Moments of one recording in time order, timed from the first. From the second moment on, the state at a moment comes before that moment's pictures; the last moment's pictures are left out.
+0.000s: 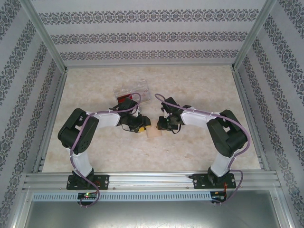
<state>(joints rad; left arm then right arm) -0.49 1.83 0.95 -0.15 0.60 -0.89 0.58 1.77 0.99 -0.42 -0.28 0.60</state>
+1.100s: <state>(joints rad) -0.51 1.74 0.86 0.04 0.58 -0.84 0.59 1.63 0.94 -0.26 -0.30 0.82</state>
